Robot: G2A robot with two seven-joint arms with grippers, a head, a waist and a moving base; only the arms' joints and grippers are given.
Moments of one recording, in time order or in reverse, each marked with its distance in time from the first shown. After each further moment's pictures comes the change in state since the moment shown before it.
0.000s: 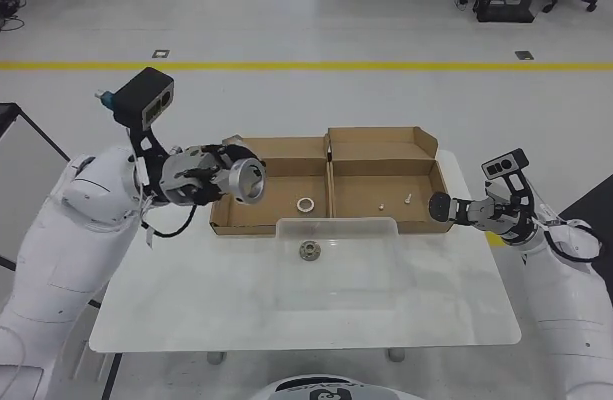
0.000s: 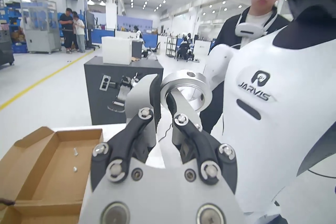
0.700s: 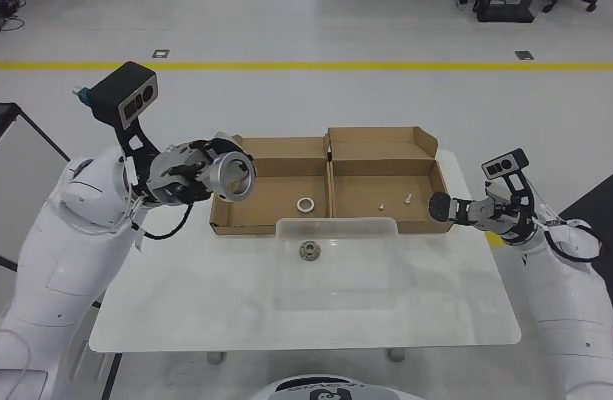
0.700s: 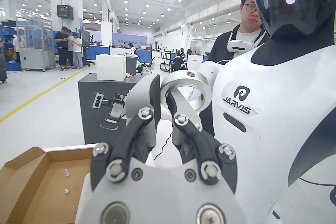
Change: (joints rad) left arm 0.012 -0.010 -0.019 -0.012 -0.030 0.000 0.000; right arm 0.000 0.000 0.000 0.000 0.000 0.000 0.000
